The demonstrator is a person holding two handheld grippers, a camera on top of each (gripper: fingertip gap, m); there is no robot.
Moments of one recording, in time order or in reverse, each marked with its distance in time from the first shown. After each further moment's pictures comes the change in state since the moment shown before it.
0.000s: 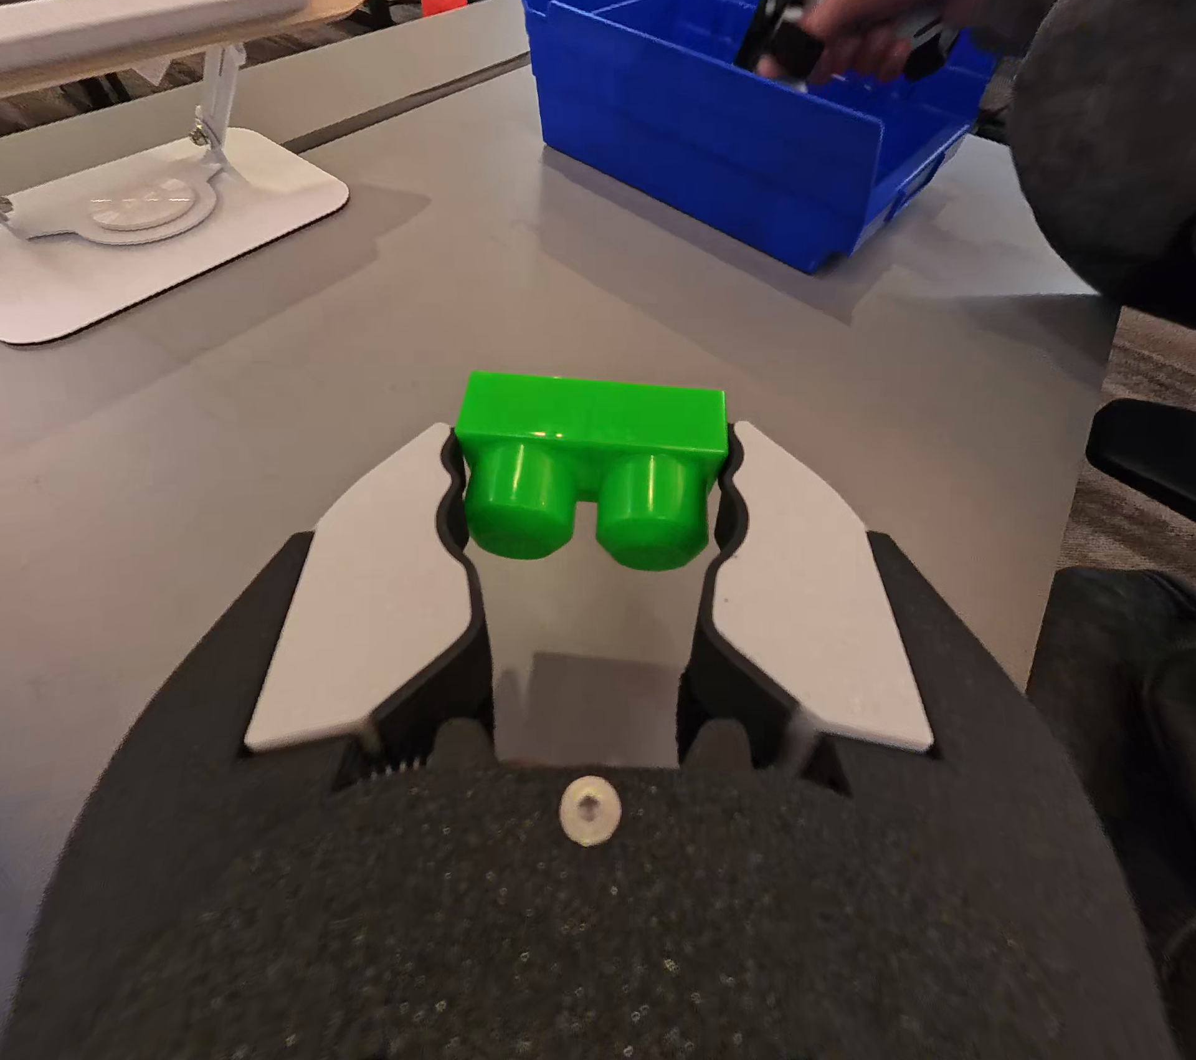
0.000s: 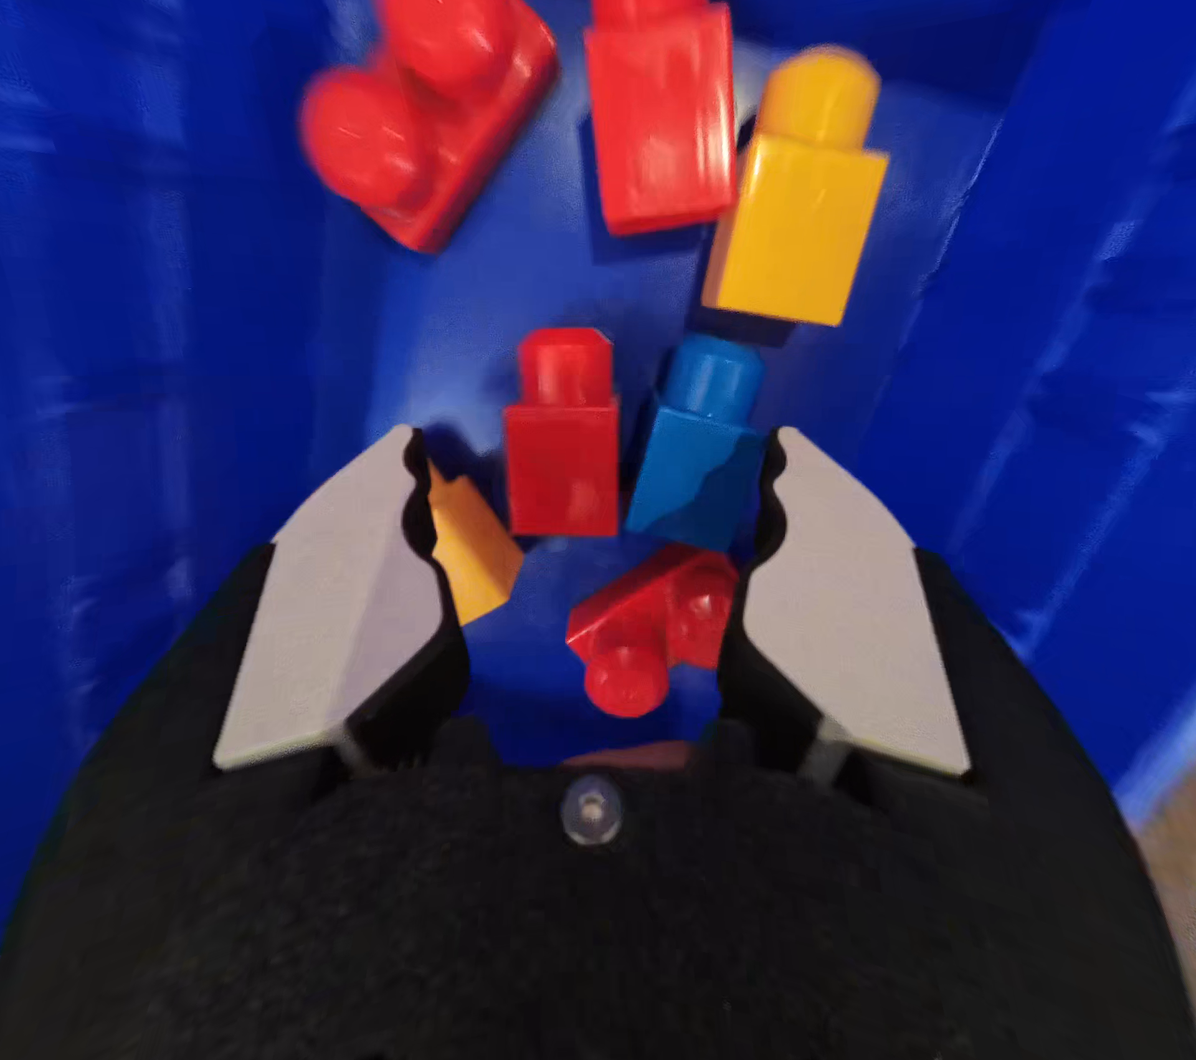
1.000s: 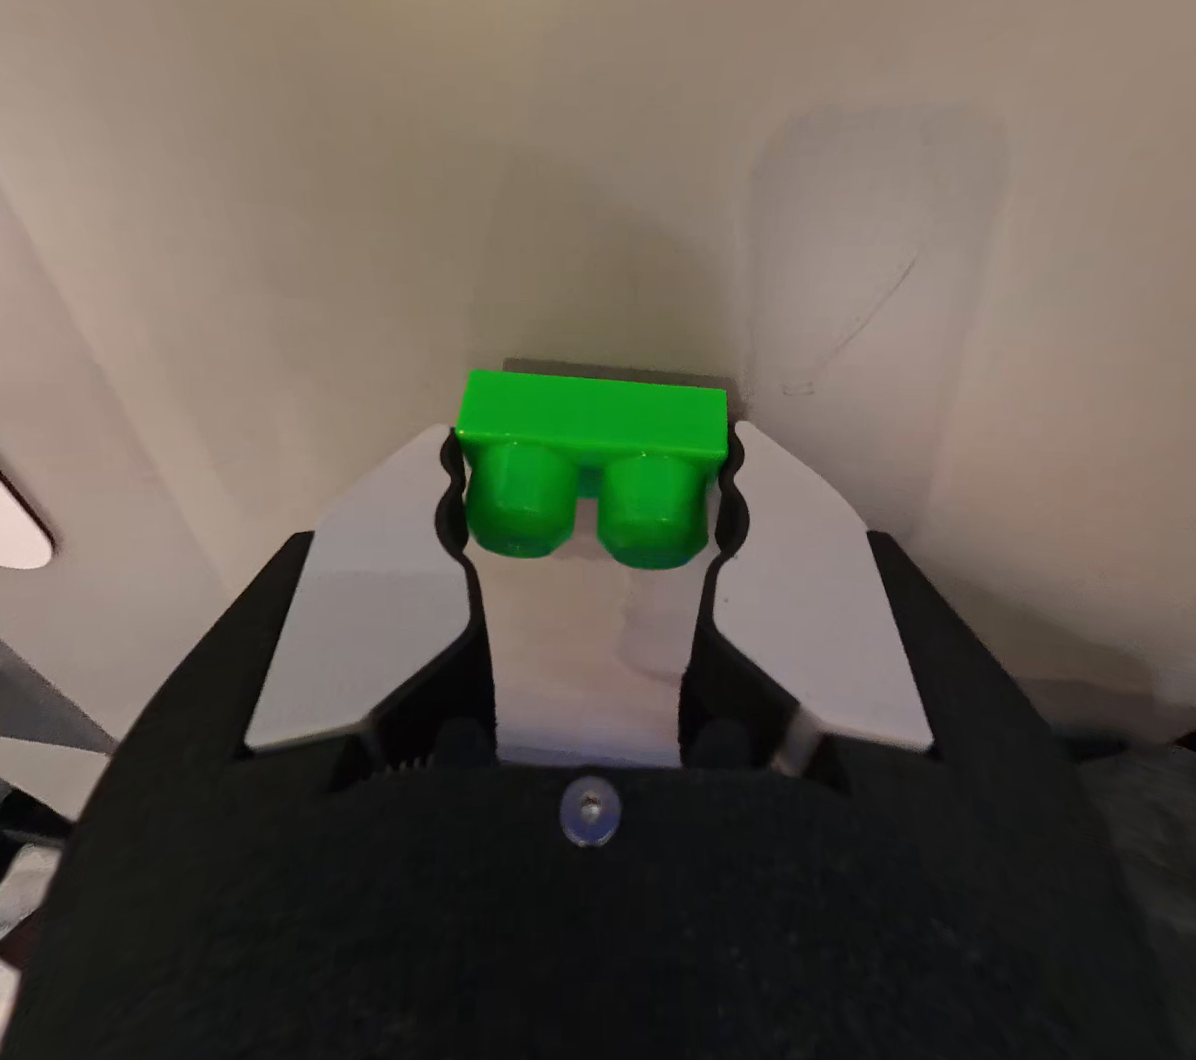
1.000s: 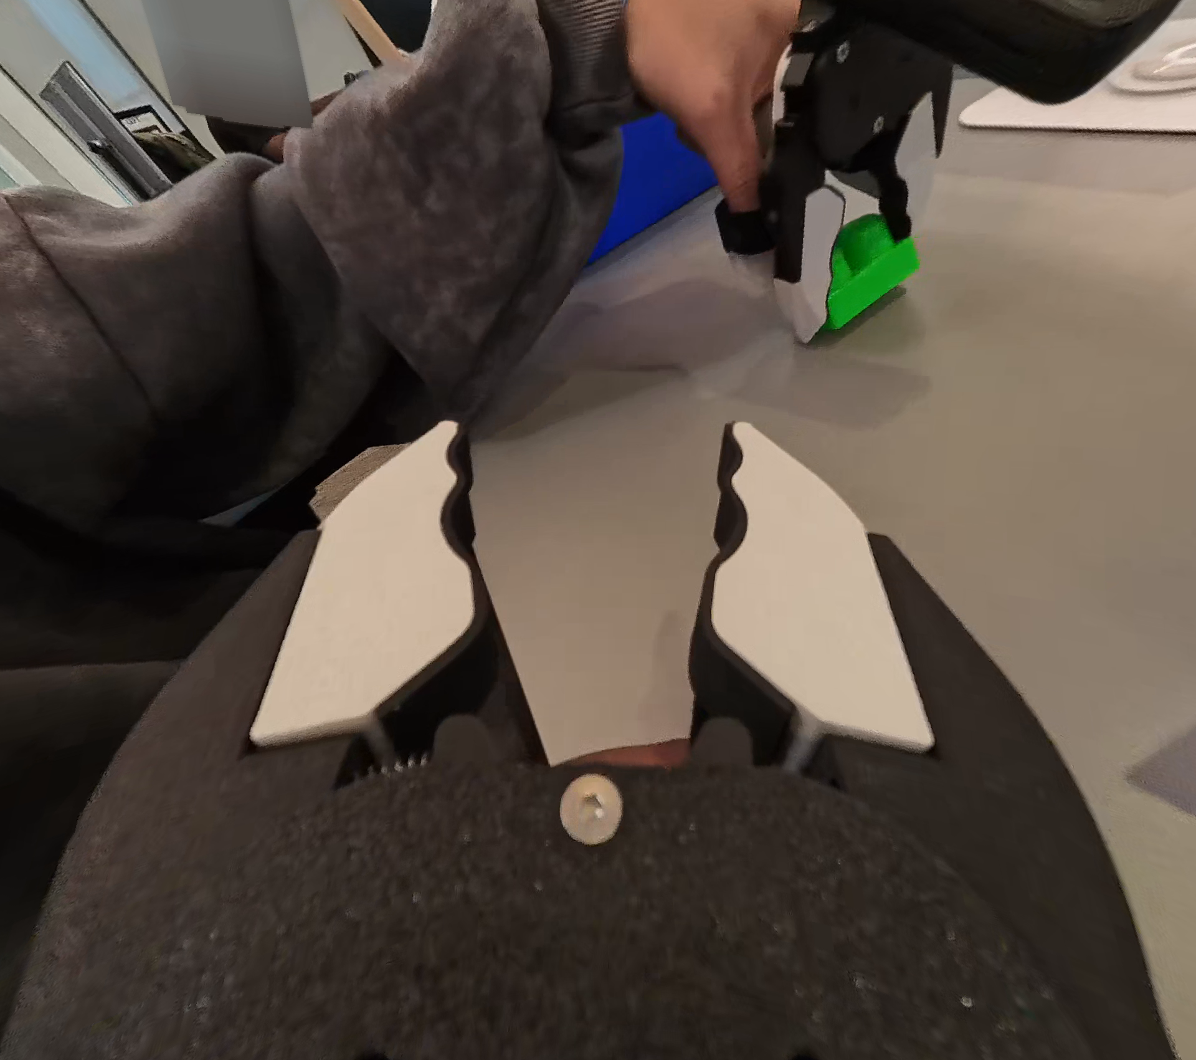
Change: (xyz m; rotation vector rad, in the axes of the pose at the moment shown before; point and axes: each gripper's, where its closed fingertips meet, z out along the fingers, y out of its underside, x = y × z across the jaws) left arm -0.068 0.062 0.098 -1.215 0.155 0.577; right arm -0.295 0.164 -0.111 0.819 -0.891 -0.419
